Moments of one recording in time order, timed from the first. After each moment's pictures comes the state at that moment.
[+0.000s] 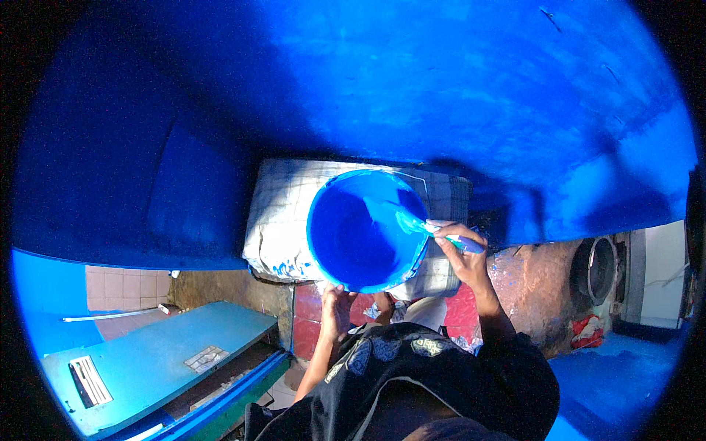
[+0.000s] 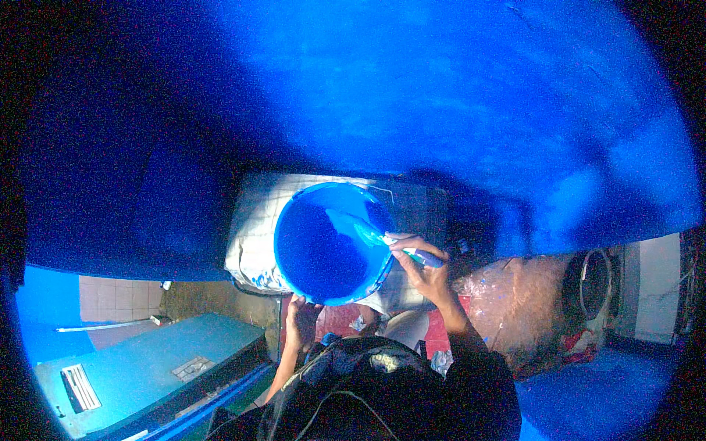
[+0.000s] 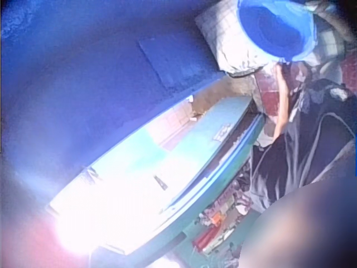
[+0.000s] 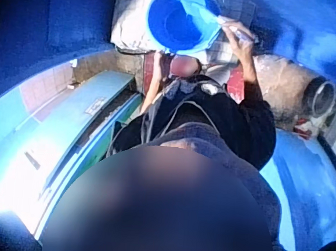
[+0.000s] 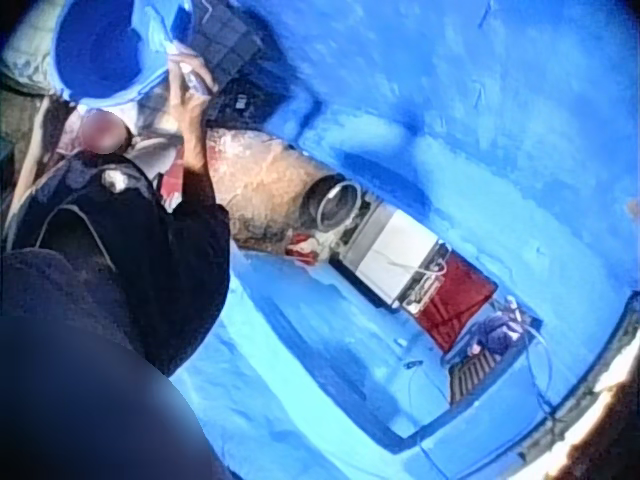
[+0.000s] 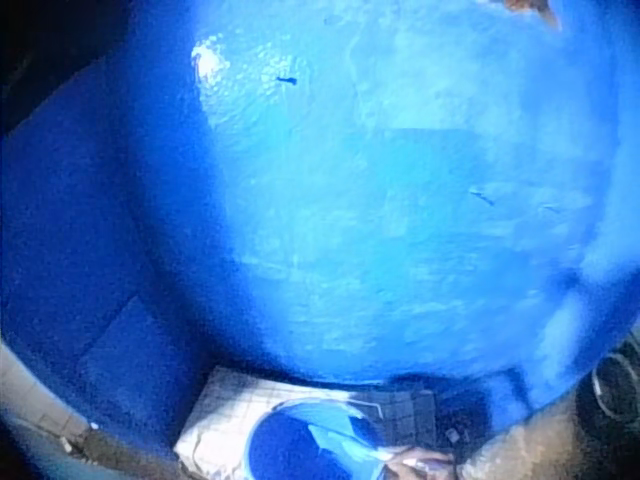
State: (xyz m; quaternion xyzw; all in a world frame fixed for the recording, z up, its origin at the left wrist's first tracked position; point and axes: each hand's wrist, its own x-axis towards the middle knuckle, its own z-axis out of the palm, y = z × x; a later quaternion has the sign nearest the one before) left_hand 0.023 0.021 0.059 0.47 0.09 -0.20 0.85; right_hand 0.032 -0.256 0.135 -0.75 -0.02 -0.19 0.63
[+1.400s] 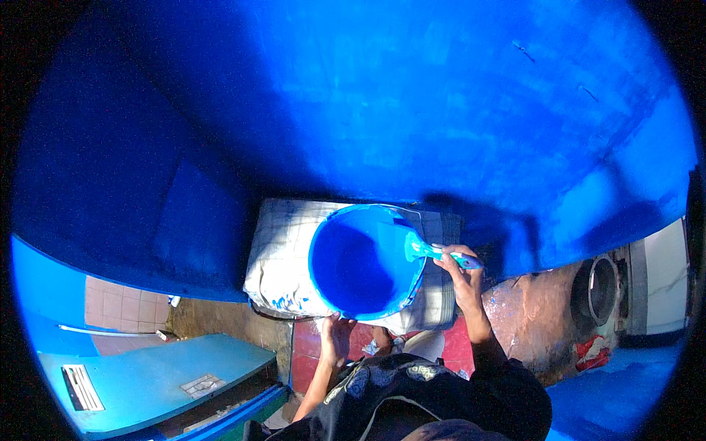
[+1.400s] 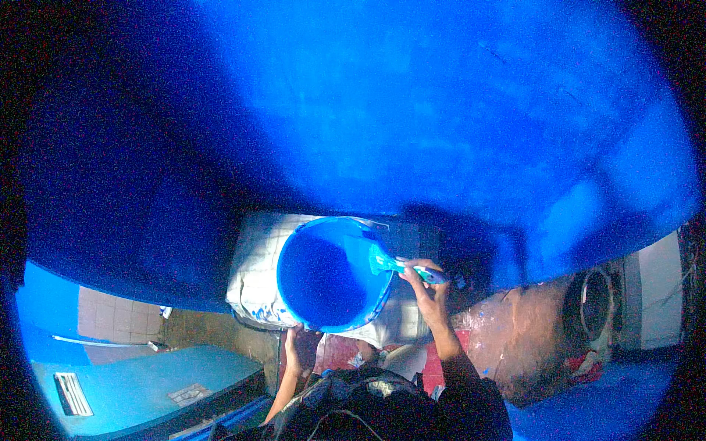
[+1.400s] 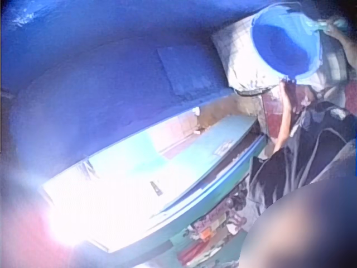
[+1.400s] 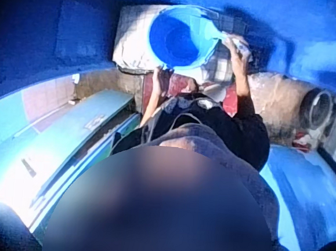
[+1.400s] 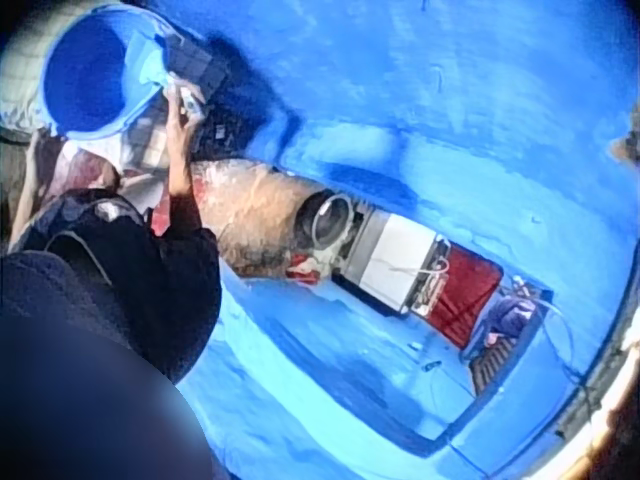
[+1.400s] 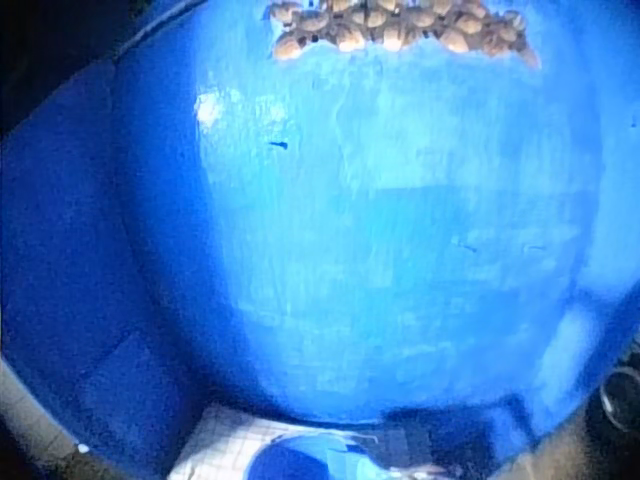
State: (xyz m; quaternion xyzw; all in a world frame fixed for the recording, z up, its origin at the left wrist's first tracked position) left_hand 0.008 -0.011 0.078 0.41 0.15 -0.21 0.87; right_hand 0.011 -0.293 0.123 -0.63 0.11 -0.21 0.74
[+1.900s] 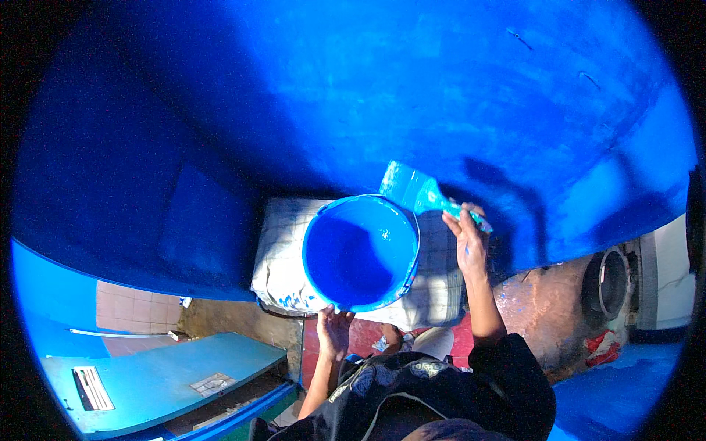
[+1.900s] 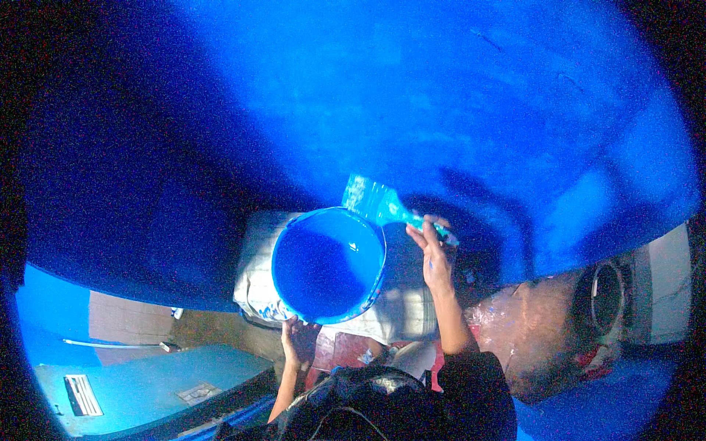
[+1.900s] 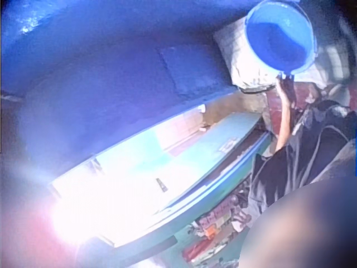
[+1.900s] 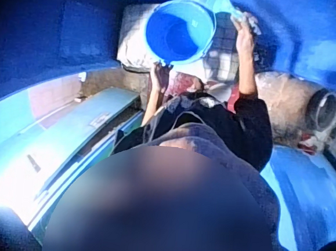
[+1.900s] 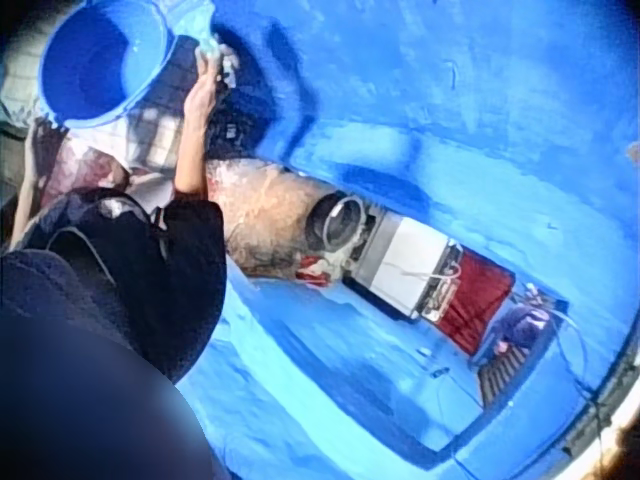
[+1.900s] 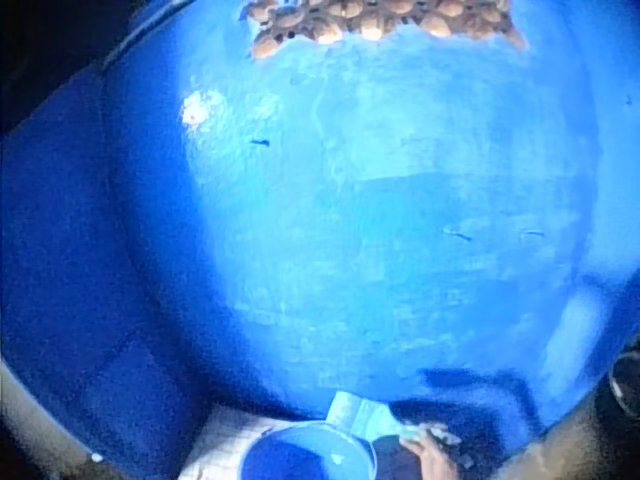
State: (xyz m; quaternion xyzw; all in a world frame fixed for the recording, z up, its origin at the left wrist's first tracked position) left_hand 0.048 -0.009 0.061 0.37 0.17 -0.17 0.90; right_hand 0.100 -0.321 0.093 -0.43 0.07 -0.30 0.85
